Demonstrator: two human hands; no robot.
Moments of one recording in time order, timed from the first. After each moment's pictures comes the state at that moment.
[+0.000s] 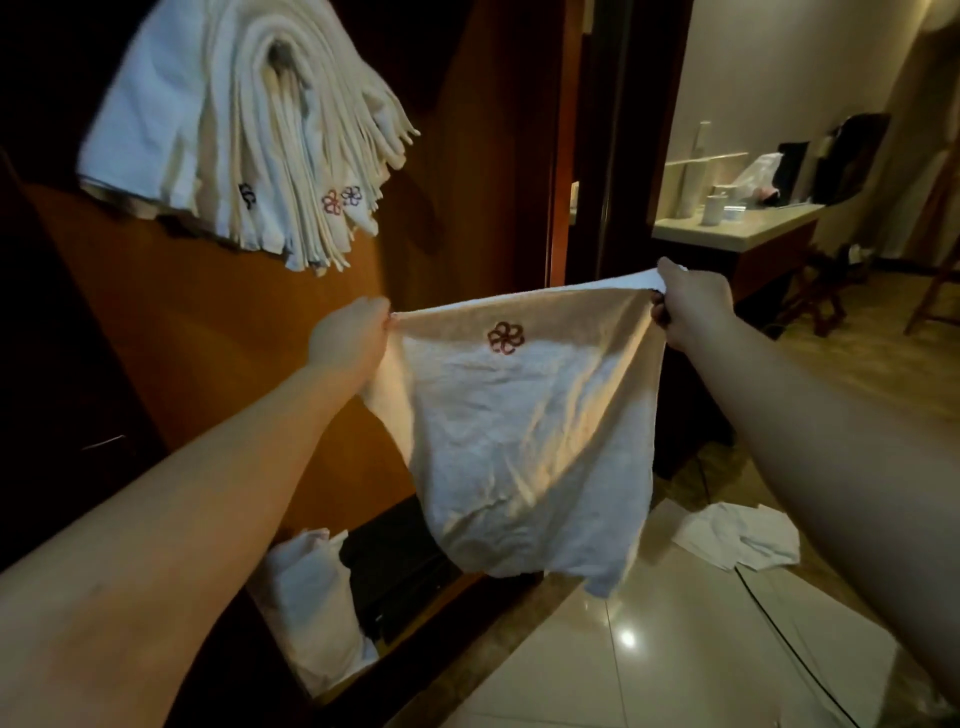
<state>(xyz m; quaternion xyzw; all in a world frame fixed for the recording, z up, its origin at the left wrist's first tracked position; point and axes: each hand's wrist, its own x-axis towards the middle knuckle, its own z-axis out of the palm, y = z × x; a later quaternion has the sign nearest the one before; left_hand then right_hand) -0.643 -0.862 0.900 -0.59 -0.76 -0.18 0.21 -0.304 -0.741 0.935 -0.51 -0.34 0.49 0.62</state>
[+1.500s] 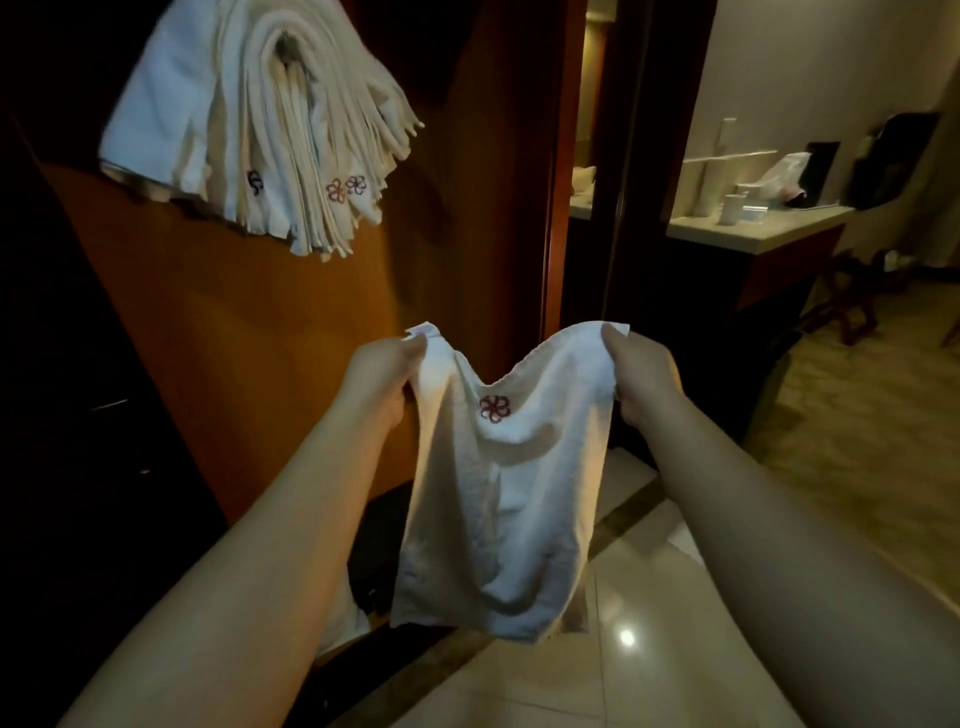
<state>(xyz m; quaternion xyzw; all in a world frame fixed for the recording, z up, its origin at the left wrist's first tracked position) -0.522 -0.906 0.893 -0.23 -0.66 -0.62 -0.36 -0.293 -0.800 0.872 -0.54 -0.50 0.47 0.48</state>
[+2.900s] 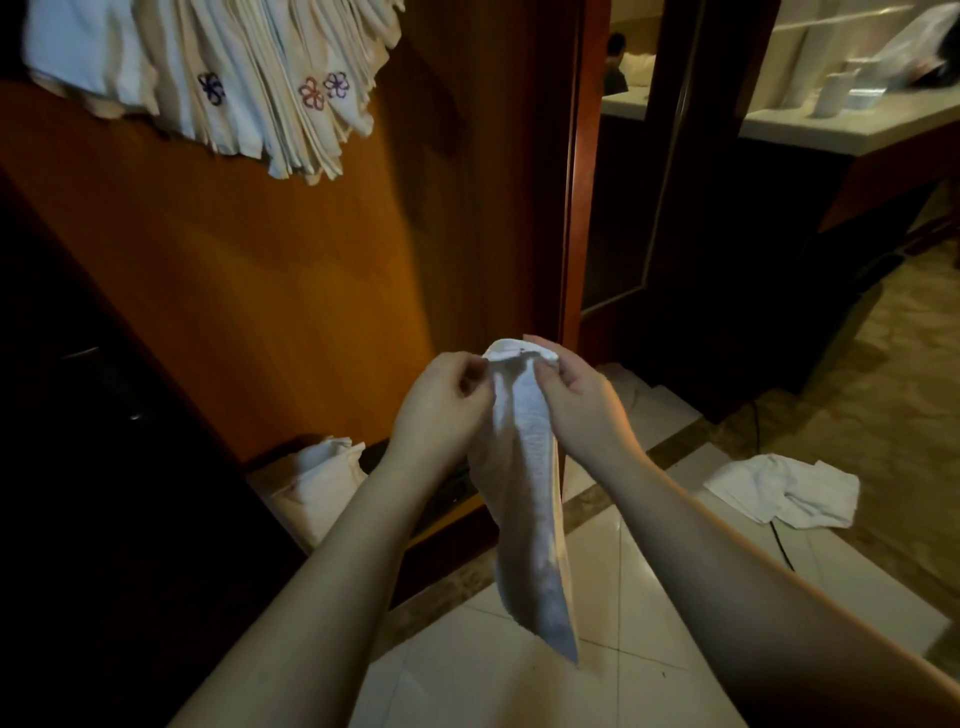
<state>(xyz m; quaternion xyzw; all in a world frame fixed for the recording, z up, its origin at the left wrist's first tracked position) -0.451 -0.887 0.794 -0.50 -0.78 -0.36 -0.11 -0.308 -0.816 0.781 -0.36 -0.75 0.41 0.37</state>
